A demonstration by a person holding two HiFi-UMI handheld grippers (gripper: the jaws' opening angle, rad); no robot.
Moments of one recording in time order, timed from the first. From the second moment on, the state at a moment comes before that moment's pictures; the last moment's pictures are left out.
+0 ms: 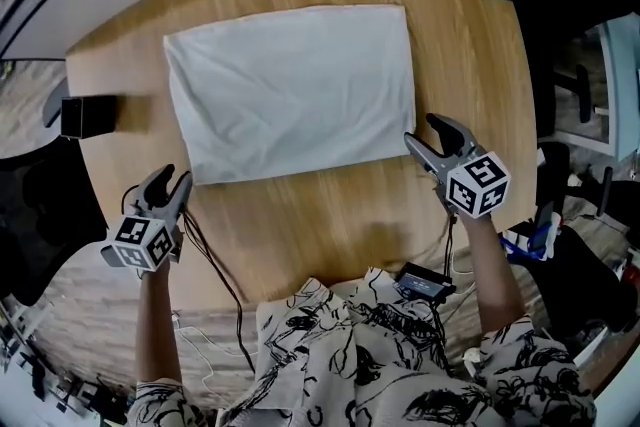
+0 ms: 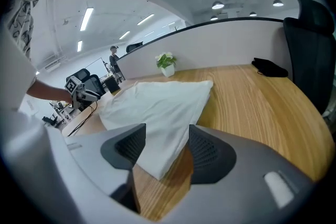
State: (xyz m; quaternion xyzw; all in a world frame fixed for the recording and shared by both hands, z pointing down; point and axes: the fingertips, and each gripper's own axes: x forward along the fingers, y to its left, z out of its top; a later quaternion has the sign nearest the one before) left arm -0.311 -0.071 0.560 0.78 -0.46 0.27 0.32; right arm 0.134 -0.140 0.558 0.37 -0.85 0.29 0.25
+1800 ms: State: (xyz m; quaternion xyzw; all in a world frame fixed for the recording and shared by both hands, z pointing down) left arm -0.291 0.003 0.613 0.72 -0.50 0.28 0.39; right arm 0.168 -0.073 0.621 0.40 -0.79 0.32 0.34
